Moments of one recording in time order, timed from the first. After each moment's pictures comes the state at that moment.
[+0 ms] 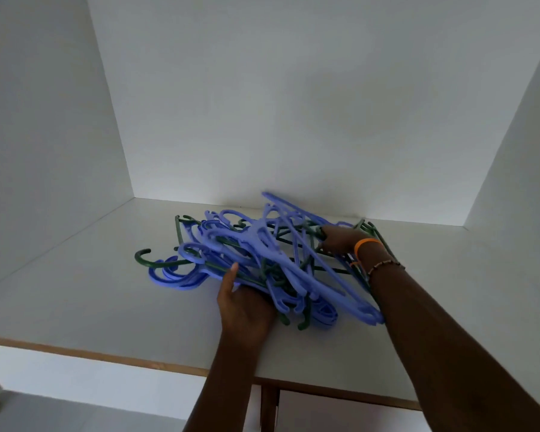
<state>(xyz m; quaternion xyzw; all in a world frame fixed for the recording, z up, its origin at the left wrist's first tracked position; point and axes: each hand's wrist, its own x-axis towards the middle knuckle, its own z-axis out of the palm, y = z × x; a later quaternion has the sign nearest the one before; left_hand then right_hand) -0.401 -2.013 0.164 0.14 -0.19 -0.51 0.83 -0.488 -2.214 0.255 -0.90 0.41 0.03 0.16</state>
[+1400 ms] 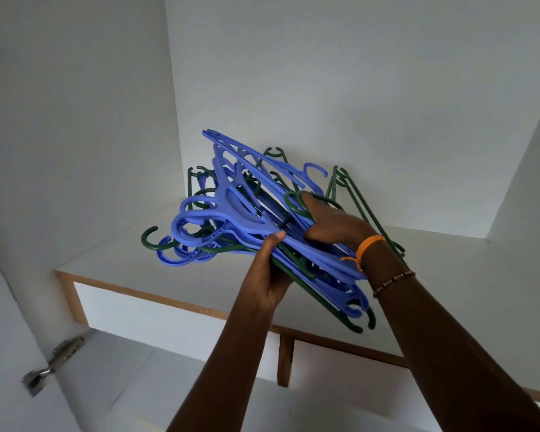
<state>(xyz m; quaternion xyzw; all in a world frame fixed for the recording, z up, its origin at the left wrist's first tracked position) -0.452 -1.950 0.241 0.28 -0.19 -0.44 0.83 -0.517 -2.059 0.328 -0.95 0.26 -0.08 0.17</state>
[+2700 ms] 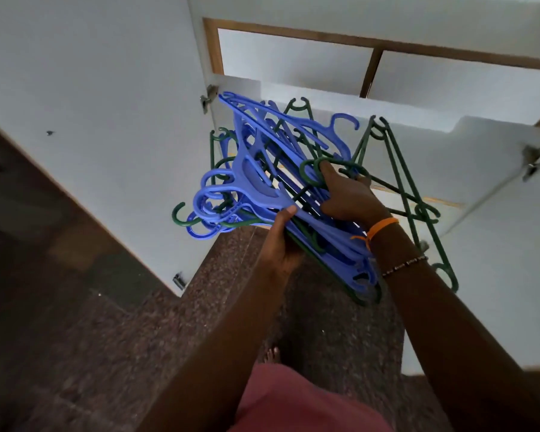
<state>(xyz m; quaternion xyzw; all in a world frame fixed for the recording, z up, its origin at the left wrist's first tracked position) -0.677 -1.387 0.057 0.36 -0.01 -0.49 0.79 -0.728 -1.498 0.142 -0.93 0.31 0.05 0.18</state>
